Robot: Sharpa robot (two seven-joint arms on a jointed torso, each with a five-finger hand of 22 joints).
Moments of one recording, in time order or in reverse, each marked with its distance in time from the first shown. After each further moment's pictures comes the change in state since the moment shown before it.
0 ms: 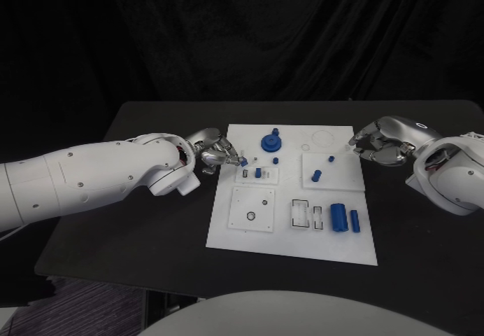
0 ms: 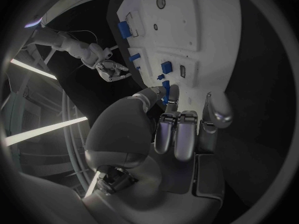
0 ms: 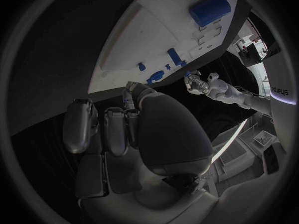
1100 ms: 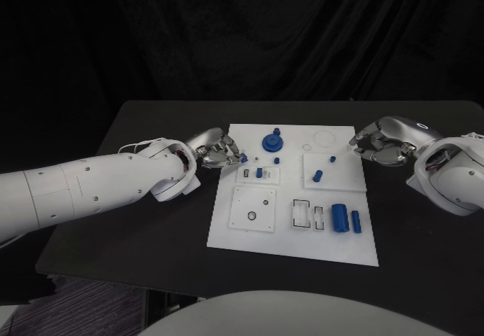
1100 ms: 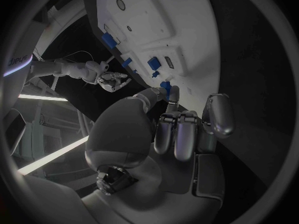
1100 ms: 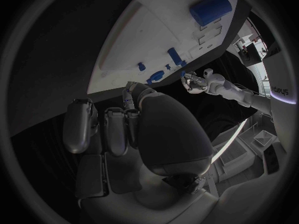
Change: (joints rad) left arm -0.058 0.033 0.000 -0.082 -0.216 -0.118 0.166; left_hand -0.004 0.012 0.006 0.006 0.042 -0.048 0.002 0.074 0.000 0.000 0.000 0.004 0.000 0.000 0.000 0.000 0.000 0.000 0.050 0.000 0.081 0.000; right arm -0.002 0.002 0.000 -0.004 0.004 -0.002 0.003; right_hand 0.000 0.000 0.000 0.000 0.000 0.000 0.000 0.000 0.000 0.004 -0.004 0.001 0.000 0.000 0.000 0.000 0.000 0.000 0.000 0.000 0.000 0.000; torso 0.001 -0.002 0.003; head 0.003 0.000
